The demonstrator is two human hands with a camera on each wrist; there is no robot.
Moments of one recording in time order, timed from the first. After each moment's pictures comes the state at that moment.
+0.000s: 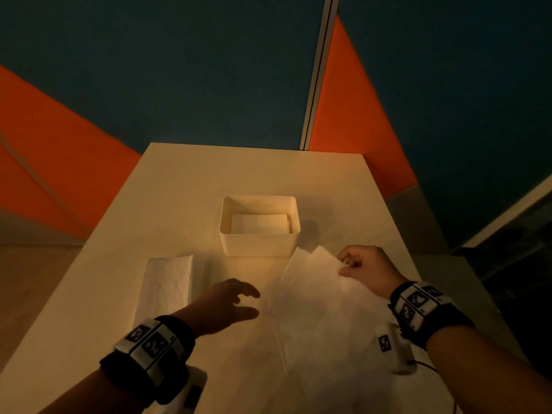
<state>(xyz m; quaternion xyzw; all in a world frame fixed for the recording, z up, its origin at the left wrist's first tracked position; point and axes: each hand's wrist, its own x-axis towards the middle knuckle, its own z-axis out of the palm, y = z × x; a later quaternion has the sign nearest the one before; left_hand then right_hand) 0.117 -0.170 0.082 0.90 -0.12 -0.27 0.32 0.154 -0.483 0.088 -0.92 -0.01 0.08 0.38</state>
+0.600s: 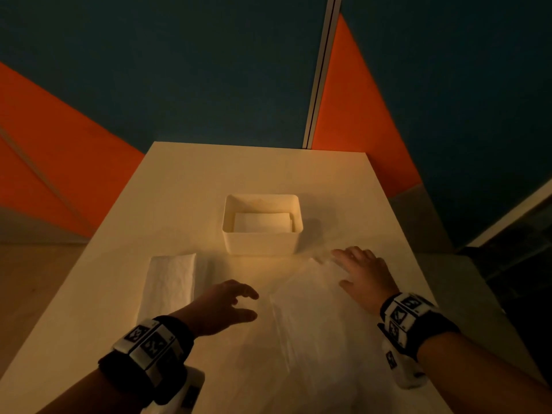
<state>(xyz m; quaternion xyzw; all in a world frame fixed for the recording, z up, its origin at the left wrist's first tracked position) 0.114 -0.163 0.081 0.90 -0.12 -0.29 0.31 0.141 -0.468 0.073 -0.99 -0.06 0.10 0.04</state>
